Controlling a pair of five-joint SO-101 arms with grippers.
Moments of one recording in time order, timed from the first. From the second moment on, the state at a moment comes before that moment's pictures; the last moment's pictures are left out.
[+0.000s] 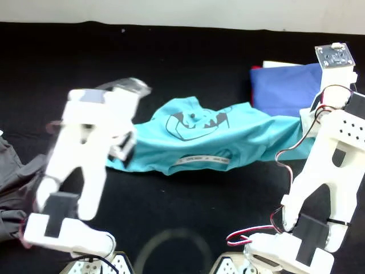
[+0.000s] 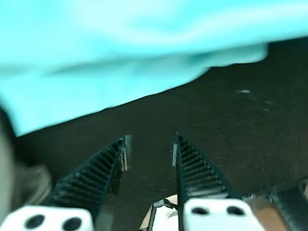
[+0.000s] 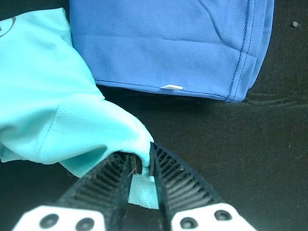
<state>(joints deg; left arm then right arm) 2.2 1.9 15.8 82.3 -20.3 18.9 -7.0 -6.5 84.9 30.7</state>
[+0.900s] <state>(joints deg) 6.7 13.6 9.5 73.1 -20.3 14.5 -7.0 2.5 84.9 30.7</state>
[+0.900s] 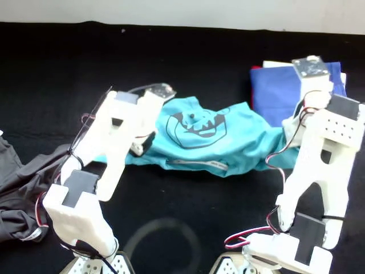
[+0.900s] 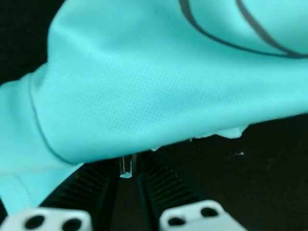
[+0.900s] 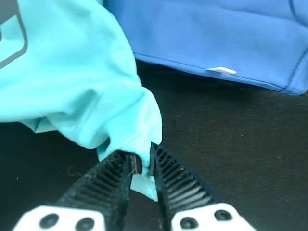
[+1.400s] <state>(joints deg) 7.9 -5.3 -17.4 96.1 -20.3 11.0 -7.0 -11.7 95.5 25.7</state>
